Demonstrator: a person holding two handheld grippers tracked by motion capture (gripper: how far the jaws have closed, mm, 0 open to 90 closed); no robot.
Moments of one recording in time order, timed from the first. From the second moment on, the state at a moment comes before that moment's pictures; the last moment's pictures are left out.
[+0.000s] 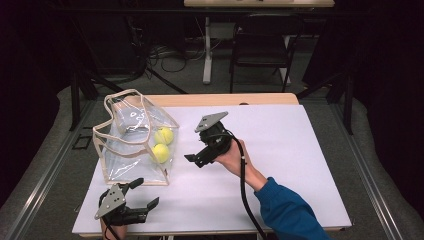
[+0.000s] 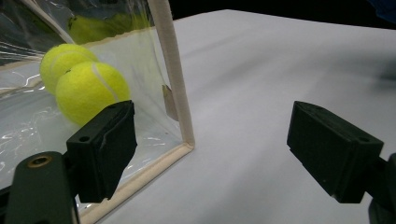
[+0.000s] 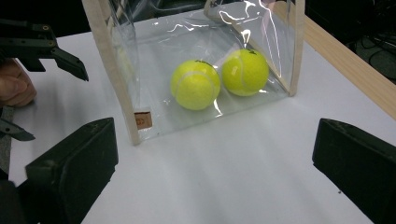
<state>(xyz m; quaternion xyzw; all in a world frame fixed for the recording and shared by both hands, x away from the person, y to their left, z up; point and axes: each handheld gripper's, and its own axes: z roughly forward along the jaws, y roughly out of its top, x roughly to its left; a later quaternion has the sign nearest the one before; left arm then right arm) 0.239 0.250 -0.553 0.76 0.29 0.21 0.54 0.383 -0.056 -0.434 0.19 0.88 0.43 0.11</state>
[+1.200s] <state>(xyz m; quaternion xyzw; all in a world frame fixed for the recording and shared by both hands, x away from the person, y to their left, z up) 0.239 0.249 -0.554 0.76 0.29 0.22 0.54 0.340 -0.131 -0.481 0.22 0.88 0.40 0.12</state>
